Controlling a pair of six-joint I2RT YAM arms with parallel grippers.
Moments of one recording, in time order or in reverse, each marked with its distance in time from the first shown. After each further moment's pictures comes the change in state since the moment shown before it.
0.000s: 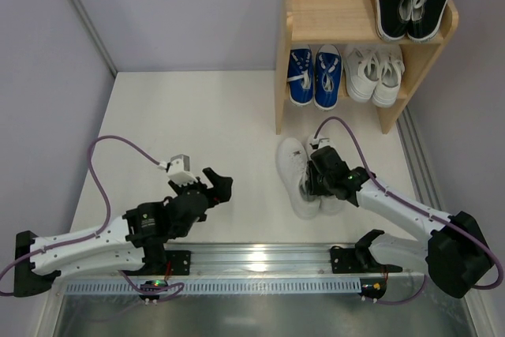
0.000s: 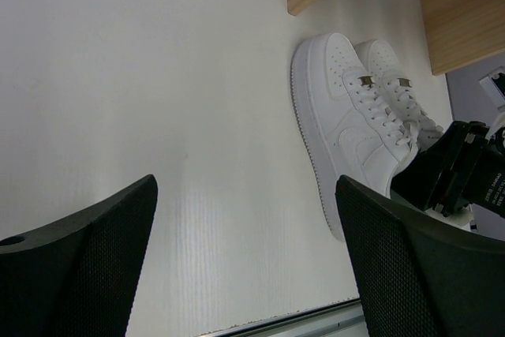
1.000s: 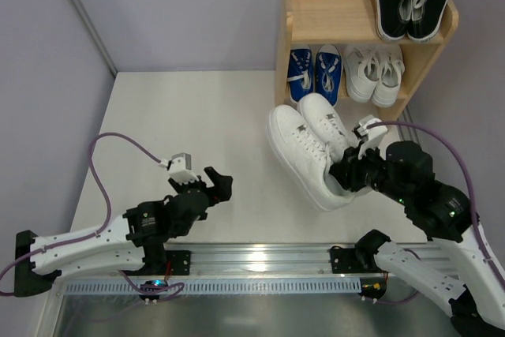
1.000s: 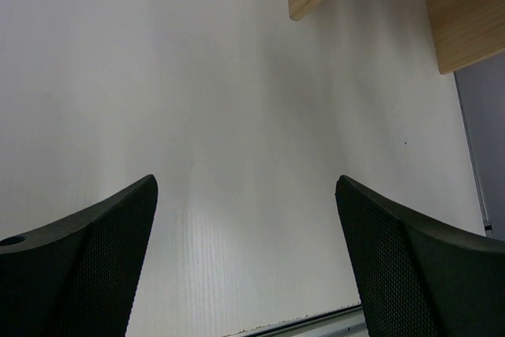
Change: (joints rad) left arm 0.006 0.008 0.006 0.004 -0.007 0.045; right arm 0.010 -0.487 0.495 -0.462 -0.204 -0.241
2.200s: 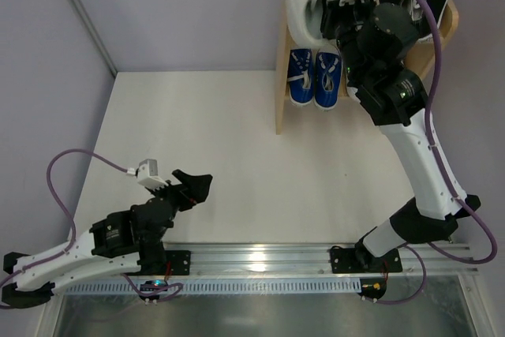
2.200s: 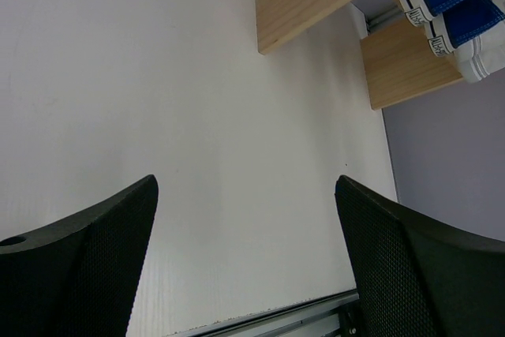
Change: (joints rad) left arm 0.001 -0.315 -0.024 -0.128 -0.016 -0.045; right arm 0.002 0.875 1.080 0.488 0.479 -0.341
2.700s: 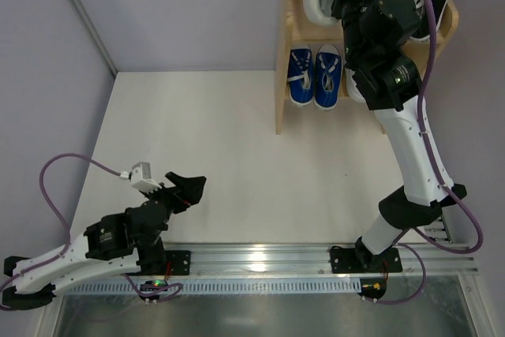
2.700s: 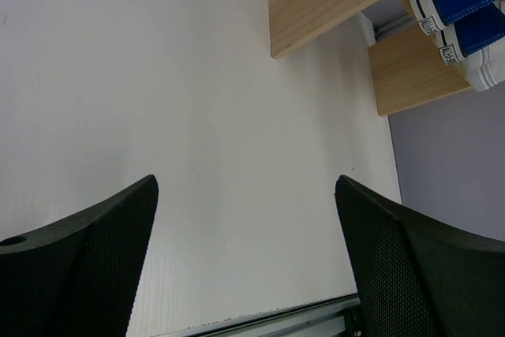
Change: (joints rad) left arm 0.000 -0.080 -0.008 -0.091 -0.022 -0.031; right arm -0.048 0.111 0.172 0.099 0.124 -0.068
